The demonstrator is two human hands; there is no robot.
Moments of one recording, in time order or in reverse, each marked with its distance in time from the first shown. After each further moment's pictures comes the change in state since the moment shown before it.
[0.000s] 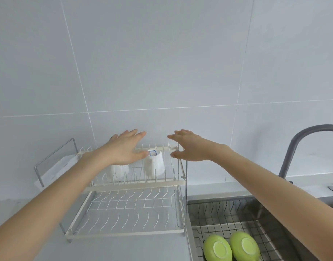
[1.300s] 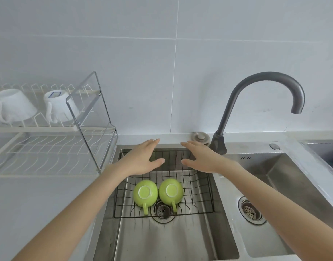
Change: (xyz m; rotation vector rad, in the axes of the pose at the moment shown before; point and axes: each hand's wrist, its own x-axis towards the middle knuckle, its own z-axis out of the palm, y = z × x) left_hand 0.053 0.292 0.181 -0.384 -0.257 0.047; right_hand -0.148 0.284 0.115 0.269 -0.269 0.168
